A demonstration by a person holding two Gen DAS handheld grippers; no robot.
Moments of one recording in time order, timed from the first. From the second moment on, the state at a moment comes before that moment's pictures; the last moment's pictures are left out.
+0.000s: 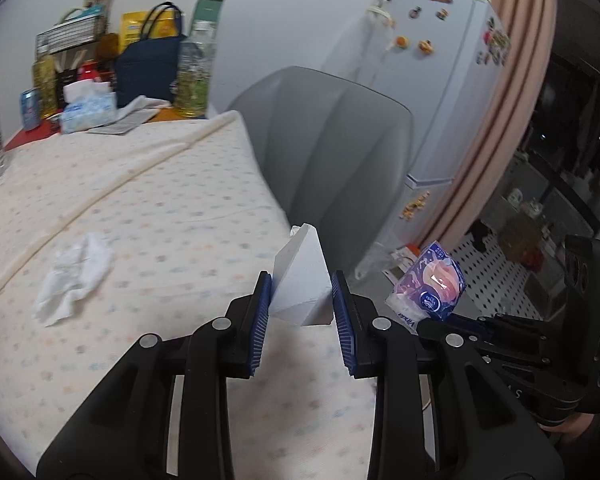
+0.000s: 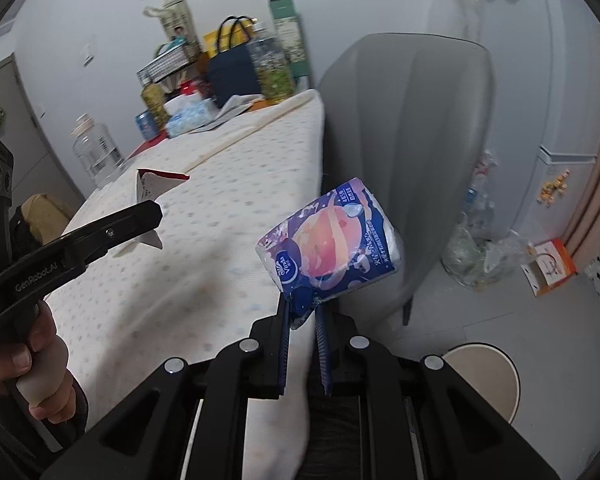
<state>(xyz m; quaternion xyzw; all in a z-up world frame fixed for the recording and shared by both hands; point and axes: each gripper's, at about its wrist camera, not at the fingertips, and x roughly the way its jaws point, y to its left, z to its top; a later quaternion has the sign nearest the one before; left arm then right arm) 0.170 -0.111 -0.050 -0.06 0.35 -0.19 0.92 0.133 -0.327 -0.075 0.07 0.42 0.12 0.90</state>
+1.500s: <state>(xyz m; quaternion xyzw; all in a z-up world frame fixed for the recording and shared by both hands) 0.204 -0.344 -0.132 0.08 0.44 -0.31 0.84 0.086 -0.555 -0.199 0.21 0.47 -0.10 0.85</state>
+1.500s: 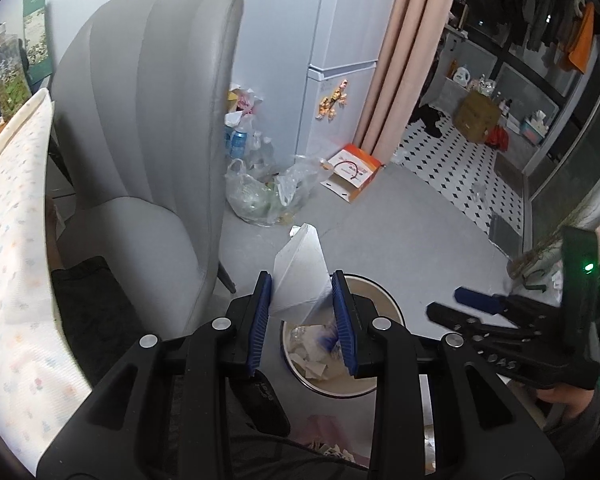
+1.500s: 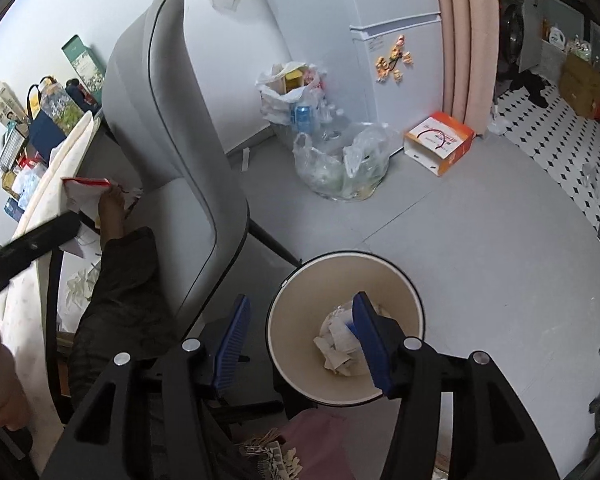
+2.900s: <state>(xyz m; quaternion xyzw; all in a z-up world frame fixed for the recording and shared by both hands) 0.189 -0.199 -0.036 -0.05 0.32 -0.22 0.92 0.102 -0.482 -0.084 0.18 0.34 -0.08 0.92</state>
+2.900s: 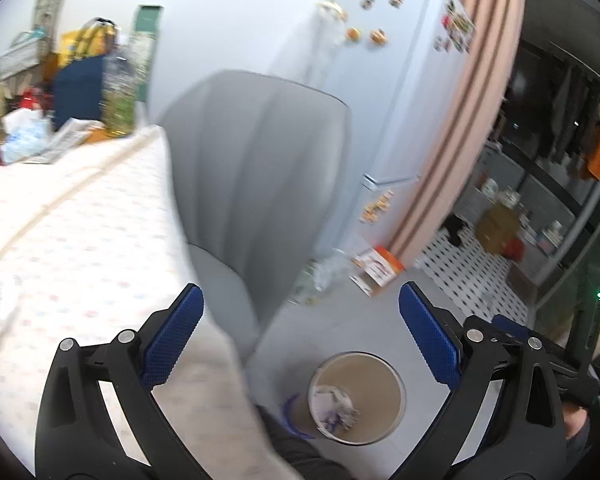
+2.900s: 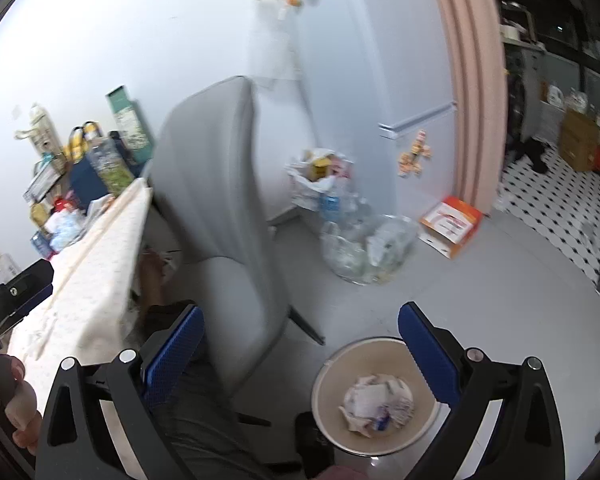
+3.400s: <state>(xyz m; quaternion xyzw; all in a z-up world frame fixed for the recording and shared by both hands) 0.162 -0.042 -0.037 -0.12 0.30 -0.11 0.94 0.140 -0.332 -0.048 0.14 0.35 0.05 0.92</state>
